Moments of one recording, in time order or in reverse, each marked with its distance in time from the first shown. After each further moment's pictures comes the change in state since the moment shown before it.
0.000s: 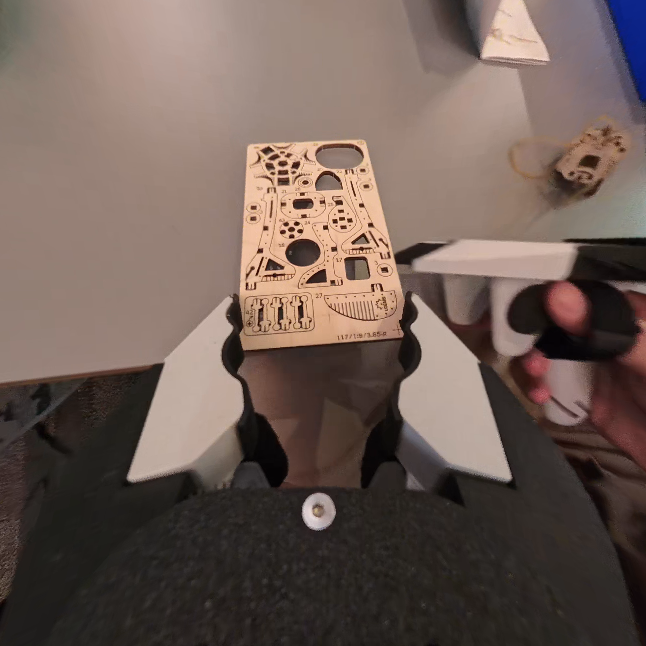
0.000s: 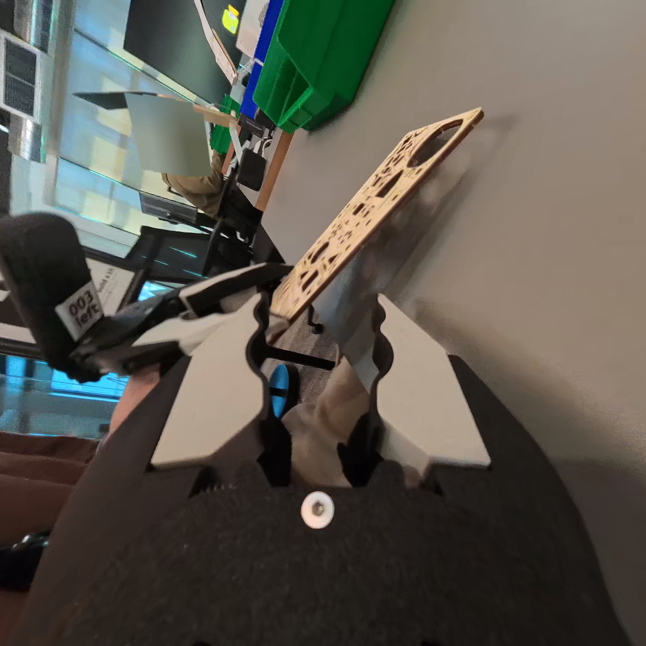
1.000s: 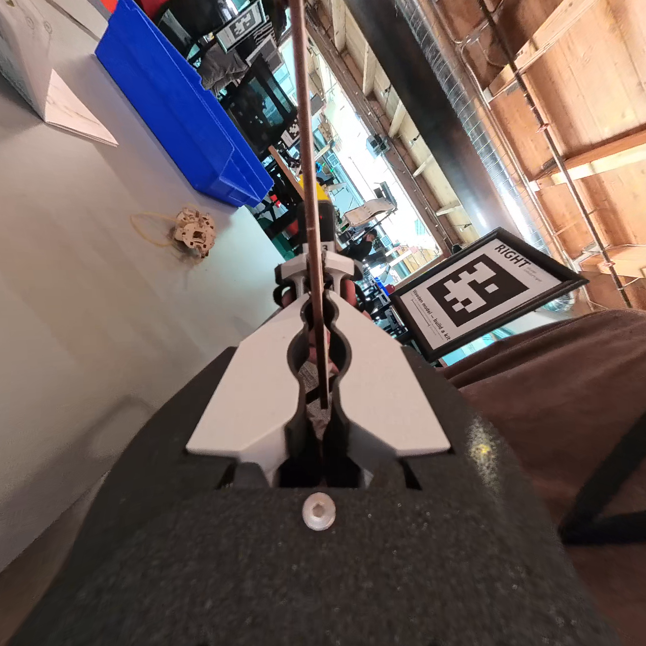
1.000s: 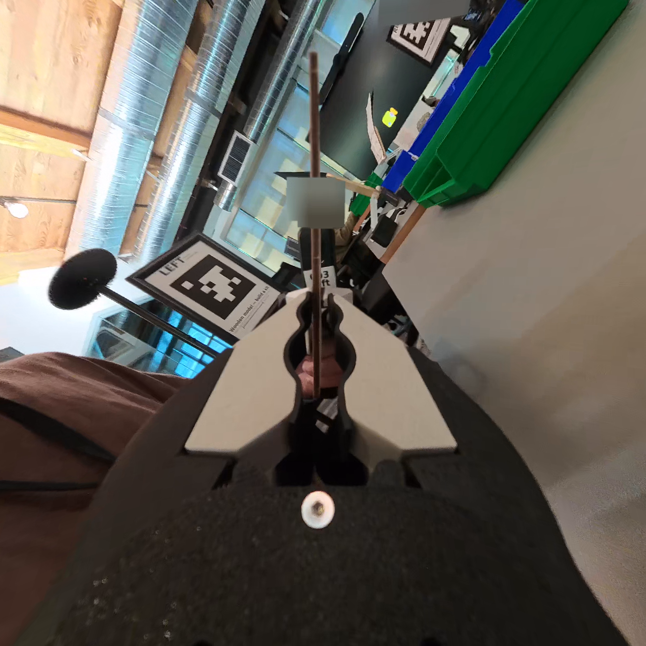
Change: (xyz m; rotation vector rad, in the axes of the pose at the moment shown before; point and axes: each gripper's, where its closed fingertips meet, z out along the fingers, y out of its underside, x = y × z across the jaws) left arm 0.116 -0.053 -0.062 0.125 1.199 -0.249; right arm -0.070 -0.035 -0.103 0.178 -0.392 -0.057
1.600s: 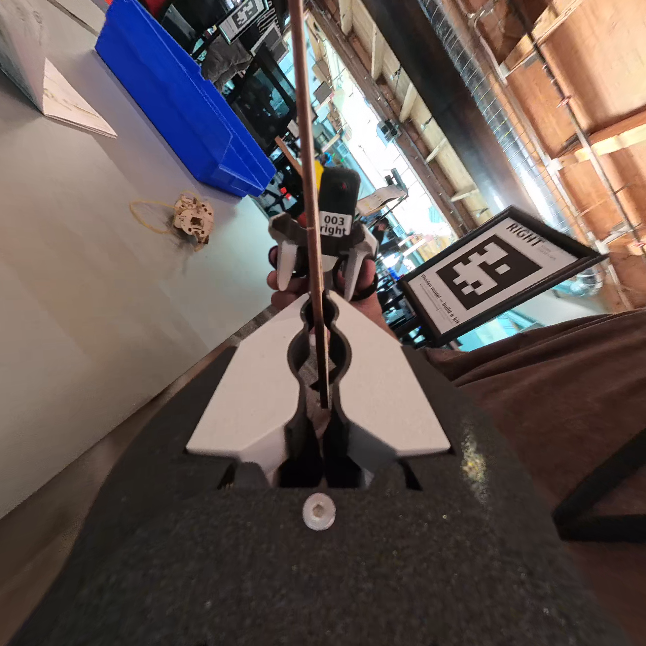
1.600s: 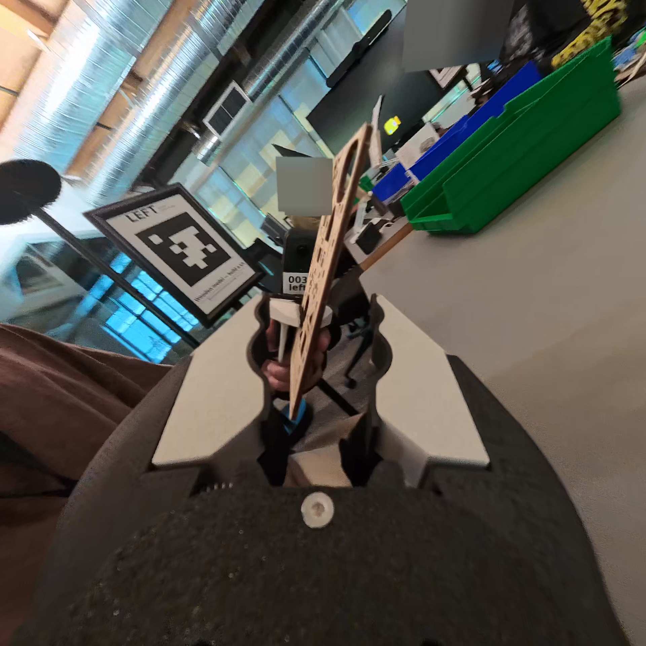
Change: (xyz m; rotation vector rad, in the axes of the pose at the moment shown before) left arm 0.011 0.015 -0.009 -0.027 -0.033 0.051; right arm -0.013 -0.002 0.006 -0.042 -0.001 -0.256
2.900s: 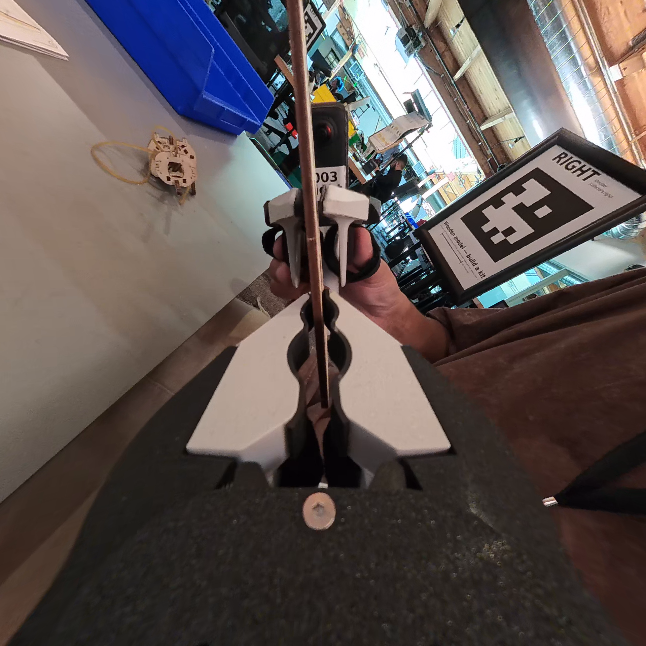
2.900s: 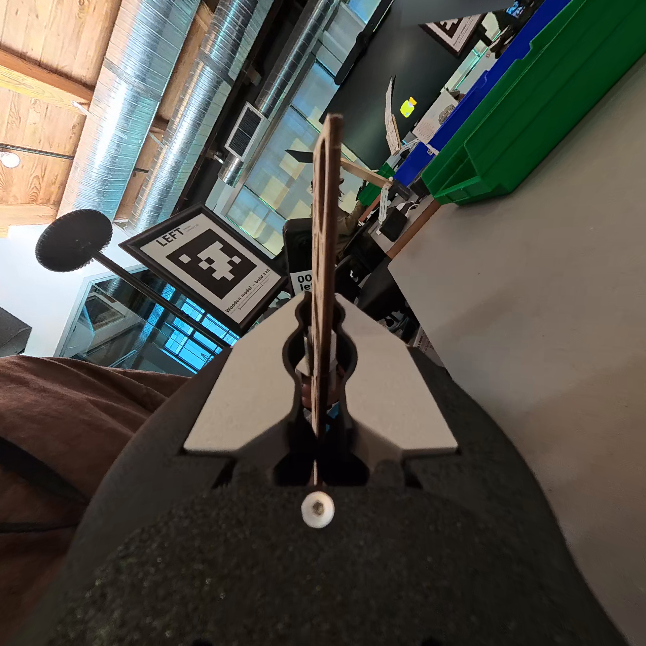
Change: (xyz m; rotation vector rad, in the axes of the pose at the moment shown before) left arm -0.001 0.034 0.023 -0.175 -0.029 0.046; right arm -0.001 0.017 0.010 0.007 -0.045 0.169
